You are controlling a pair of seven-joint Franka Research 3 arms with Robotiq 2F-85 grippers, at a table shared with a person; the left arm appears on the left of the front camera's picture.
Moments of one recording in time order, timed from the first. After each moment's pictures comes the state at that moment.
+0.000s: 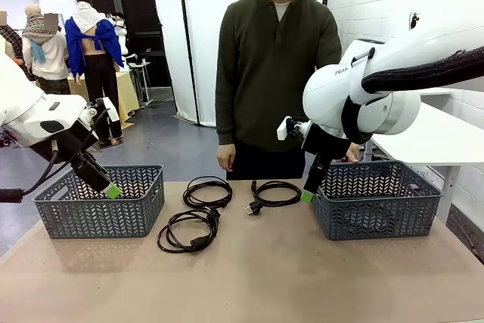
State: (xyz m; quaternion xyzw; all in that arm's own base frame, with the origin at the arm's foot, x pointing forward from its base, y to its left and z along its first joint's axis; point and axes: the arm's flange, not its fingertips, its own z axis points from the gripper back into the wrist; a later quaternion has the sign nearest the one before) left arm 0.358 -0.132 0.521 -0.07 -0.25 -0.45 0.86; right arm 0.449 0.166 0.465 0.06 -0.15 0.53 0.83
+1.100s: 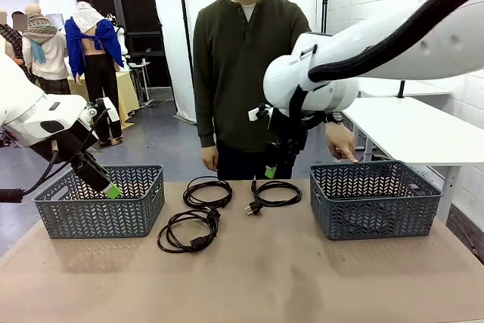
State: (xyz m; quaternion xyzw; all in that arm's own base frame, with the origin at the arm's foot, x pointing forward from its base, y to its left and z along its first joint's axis) left arm 0.358 -0.133 0.521 -0.07 -0.25 -0.45 0.86; right arm 0.548 0.240 0.474 0.07 -0.11 0.40 0.91
